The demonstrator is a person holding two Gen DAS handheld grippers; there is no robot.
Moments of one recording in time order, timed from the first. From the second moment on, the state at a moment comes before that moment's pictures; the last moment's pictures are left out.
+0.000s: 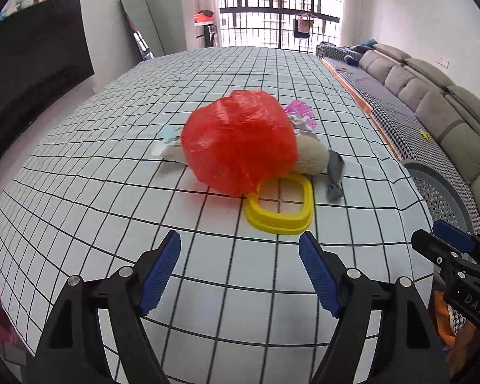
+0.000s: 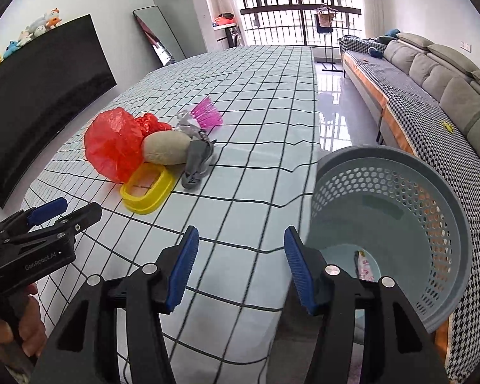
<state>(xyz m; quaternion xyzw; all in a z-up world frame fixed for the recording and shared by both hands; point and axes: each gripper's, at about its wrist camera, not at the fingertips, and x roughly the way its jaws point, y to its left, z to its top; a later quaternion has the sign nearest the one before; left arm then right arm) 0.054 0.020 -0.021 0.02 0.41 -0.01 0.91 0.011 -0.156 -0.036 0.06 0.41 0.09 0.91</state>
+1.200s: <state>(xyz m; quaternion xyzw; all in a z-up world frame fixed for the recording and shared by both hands) 0.082 0.085 -0.026 -0.01 0.42 -0.01 0.91 0.121 -0.092 -0.061 0.02 0.46 0.04 0.89</state>
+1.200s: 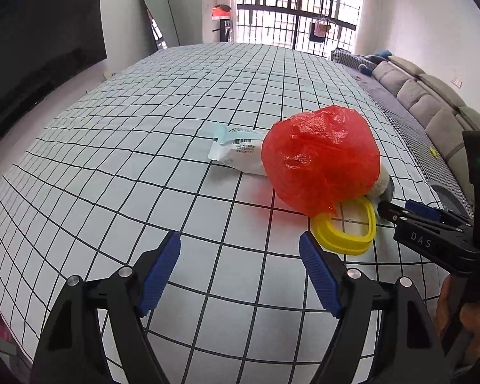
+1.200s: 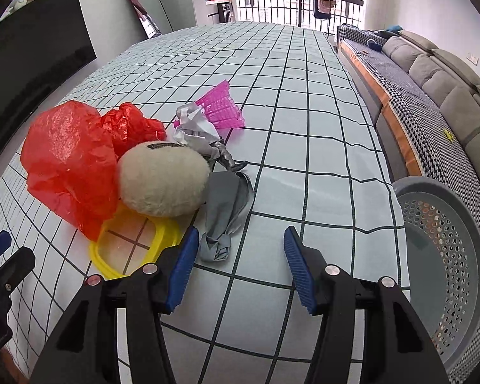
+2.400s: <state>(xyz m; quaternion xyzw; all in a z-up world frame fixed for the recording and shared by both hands) 0.109 -0.010 -0.061 0.01 0.47 -0.06 0.88 0.052 -0.177 -0.051 0.09 0.43 0.04 0.90</state>
